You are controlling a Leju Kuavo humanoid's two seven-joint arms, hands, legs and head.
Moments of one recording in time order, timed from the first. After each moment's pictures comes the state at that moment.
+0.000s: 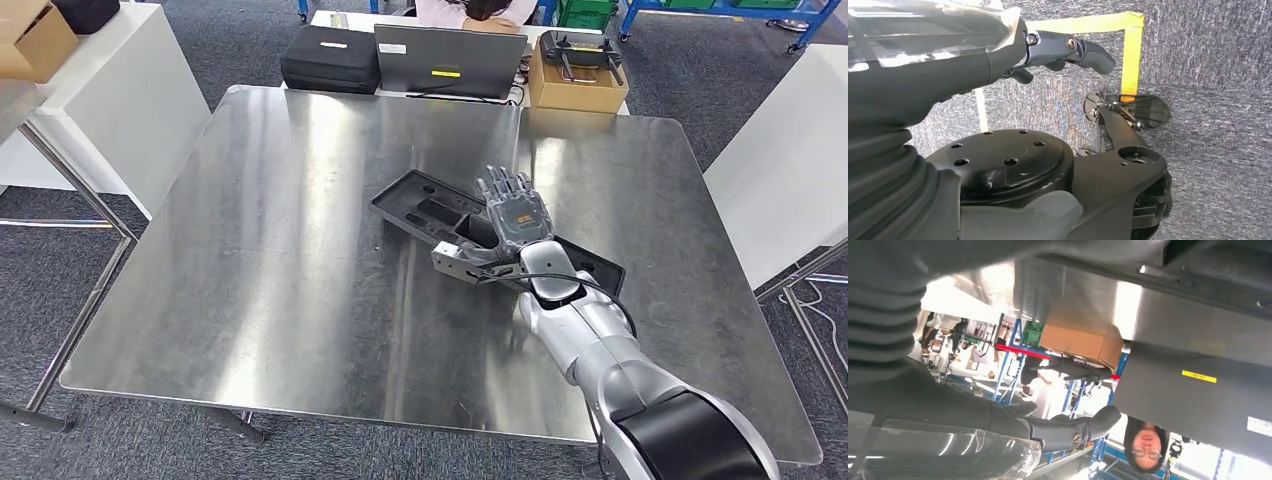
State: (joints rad) left arm -0.03 -0.17 0.36 -0.17 -0.28 -0.08 -0.21; right arm -0.89 0.07 0.46 -0.33 1.55 -0.33 0.05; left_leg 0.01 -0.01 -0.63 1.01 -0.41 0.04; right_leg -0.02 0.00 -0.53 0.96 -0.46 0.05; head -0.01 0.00
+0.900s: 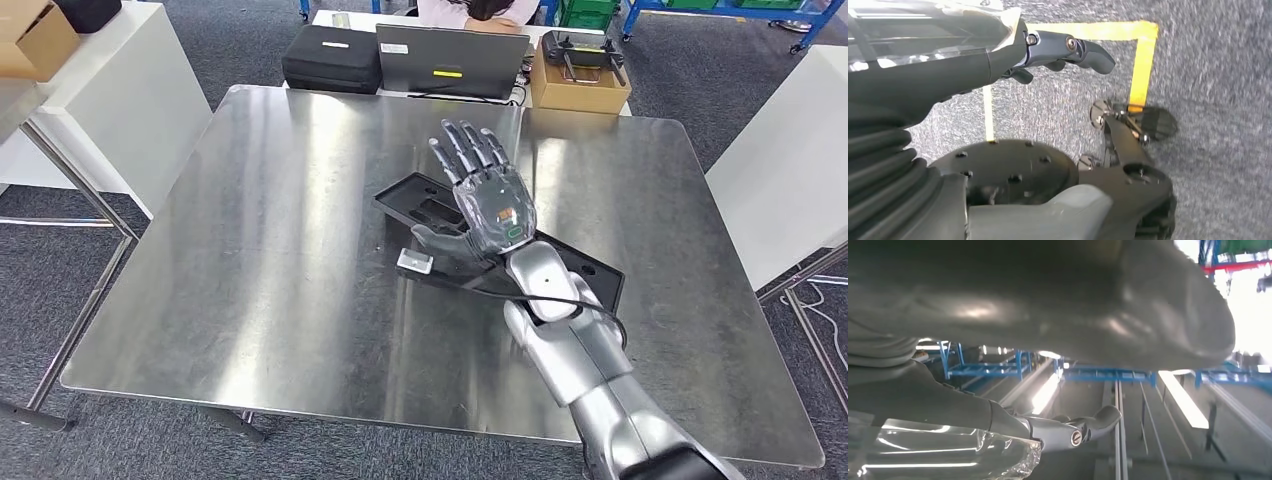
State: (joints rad) left arm -0.03 -0.17 0.39 -0.17 -0.27 -0.01 -0.18; right arm -0.64 0.02 0.50 -0.99 1.54 -0.44 -0.09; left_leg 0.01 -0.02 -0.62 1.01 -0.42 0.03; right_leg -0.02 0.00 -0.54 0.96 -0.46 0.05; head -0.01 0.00
